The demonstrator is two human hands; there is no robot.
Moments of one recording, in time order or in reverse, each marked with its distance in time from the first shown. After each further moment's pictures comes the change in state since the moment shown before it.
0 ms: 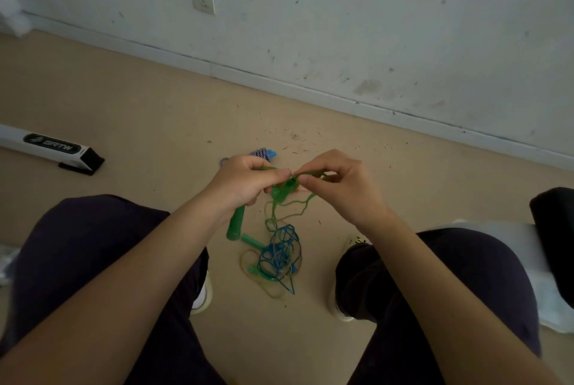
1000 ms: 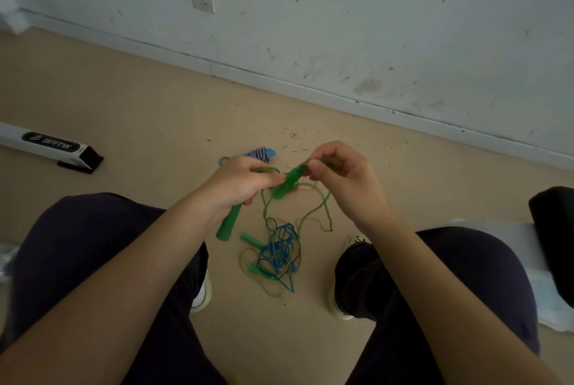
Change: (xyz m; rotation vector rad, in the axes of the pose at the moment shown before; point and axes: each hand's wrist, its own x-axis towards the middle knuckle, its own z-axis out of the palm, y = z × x) left_hand 0.011 -0.011 -0.006 0.022 -0.095 -0.027; right_hand 0.000 -0.001 0.002 0.203 0.075 0.065
